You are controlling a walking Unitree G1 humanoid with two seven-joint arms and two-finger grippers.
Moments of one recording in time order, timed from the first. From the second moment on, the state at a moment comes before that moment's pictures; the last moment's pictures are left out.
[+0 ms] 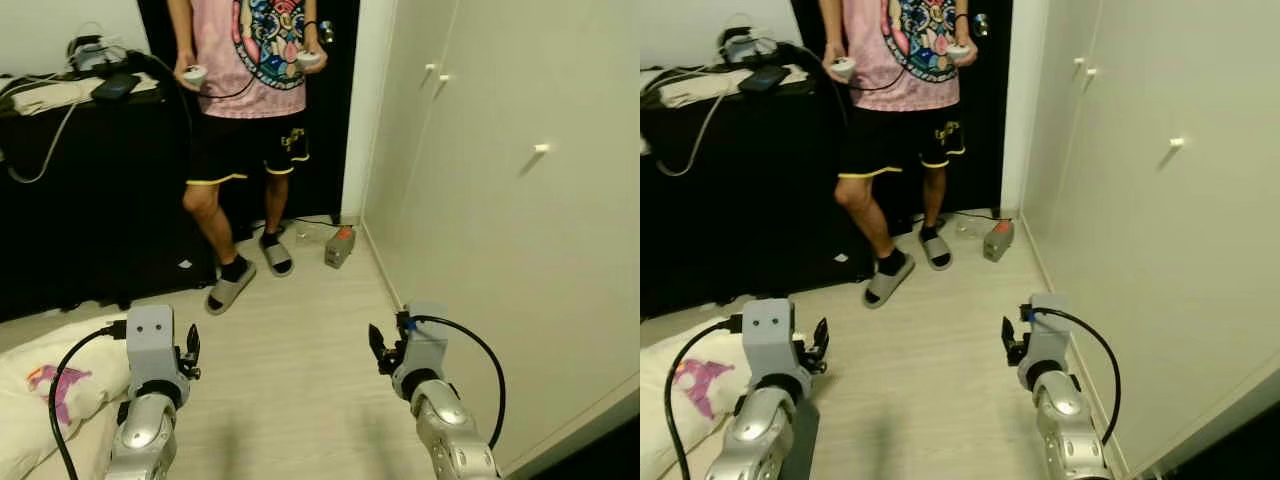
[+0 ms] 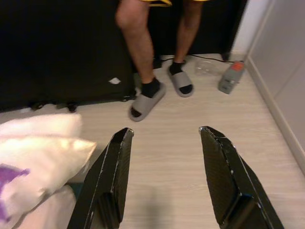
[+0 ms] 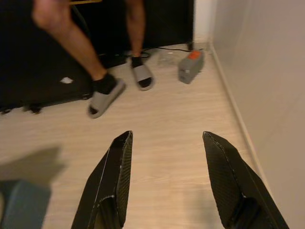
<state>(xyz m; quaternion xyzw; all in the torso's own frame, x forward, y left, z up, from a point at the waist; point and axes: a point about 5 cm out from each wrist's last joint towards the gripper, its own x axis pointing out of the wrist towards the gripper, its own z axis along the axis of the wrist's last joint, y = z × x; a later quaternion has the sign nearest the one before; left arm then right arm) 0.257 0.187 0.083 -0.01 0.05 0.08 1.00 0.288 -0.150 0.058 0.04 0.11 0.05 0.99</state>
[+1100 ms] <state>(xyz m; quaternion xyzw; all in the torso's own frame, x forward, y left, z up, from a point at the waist) 0.259 0.187 0.085 -0.01 0.05 0.08 1.00 0.291 -0.149 0.060 0.04 0.11 0.05 0.99</state>
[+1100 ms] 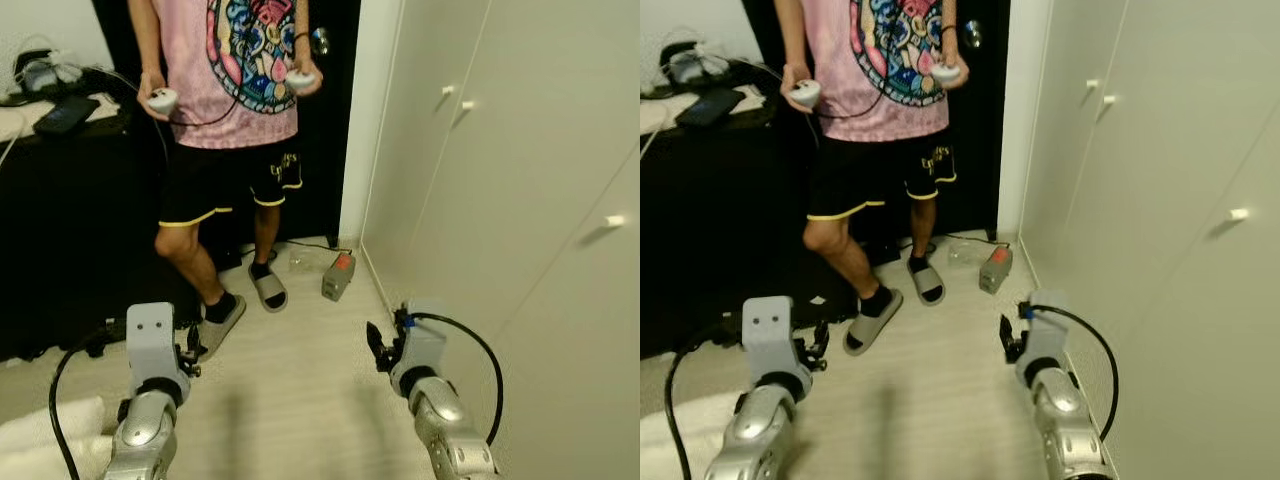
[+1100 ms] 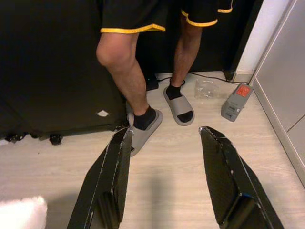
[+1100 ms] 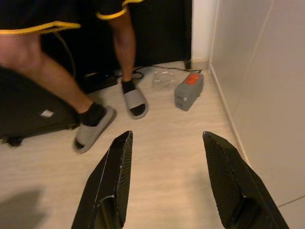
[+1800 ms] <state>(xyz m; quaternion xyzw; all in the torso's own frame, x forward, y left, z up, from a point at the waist) 0.261 0.184 0.083 0.00 0.05 0.09 0.99 0.293 -0.153 0.062 0.02 0.11 0.05 0.99</state>
